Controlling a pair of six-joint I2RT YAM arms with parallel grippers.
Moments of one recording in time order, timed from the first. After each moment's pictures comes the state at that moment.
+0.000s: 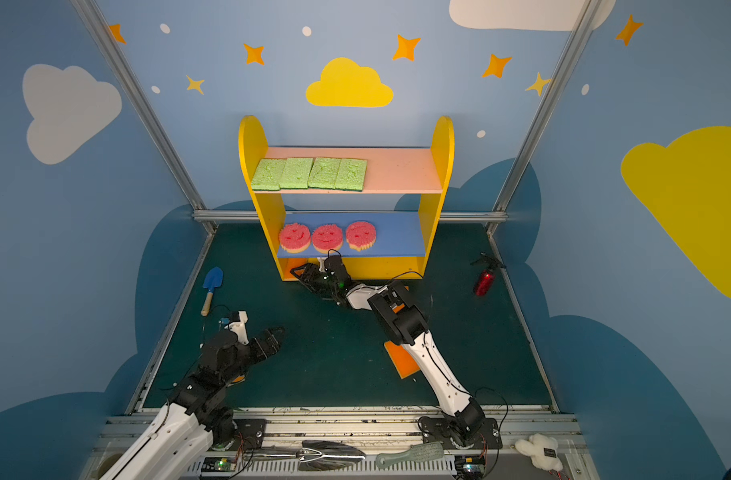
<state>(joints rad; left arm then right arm) -0.33 0.52 0.21 -0.26 0.06 -0.76 0.76 2.57 1.77 0.54 -0.48 1.24</state>
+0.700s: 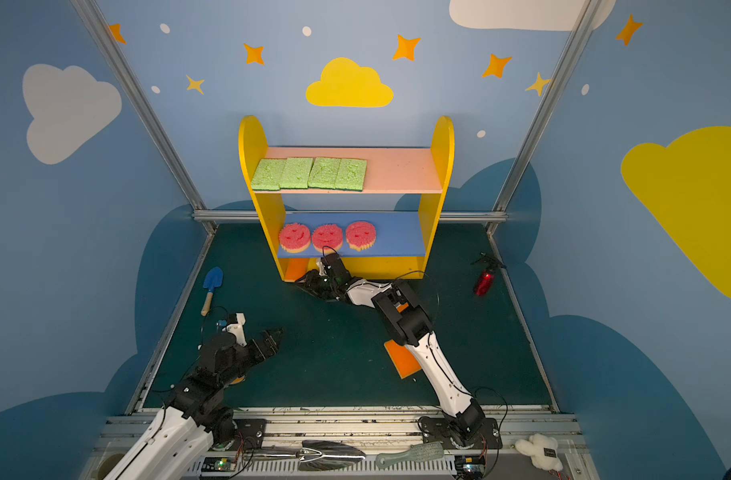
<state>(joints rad) -0.33 0.46 0.22 -0.33 0.06 -0.79 0.76 2.50 1.76 0.25 -0.53 1.13</state>
